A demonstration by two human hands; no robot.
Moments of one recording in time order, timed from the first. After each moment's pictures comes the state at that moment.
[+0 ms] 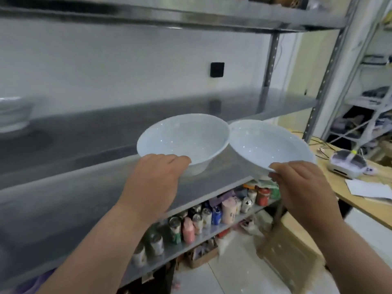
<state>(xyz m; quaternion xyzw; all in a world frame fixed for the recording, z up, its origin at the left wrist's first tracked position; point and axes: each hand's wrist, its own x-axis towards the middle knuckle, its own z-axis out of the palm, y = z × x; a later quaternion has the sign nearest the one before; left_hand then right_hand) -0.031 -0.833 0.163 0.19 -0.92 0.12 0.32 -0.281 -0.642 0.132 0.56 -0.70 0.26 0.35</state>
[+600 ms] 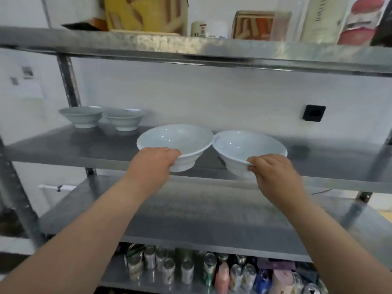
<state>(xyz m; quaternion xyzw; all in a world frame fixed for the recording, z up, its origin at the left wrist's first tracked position) 0.008 -0.906 0.194 0.48 -0.80 0.23 0.27 -0.312 -0.873 0.182 0.75 -0.48 0.33 0.31</state>
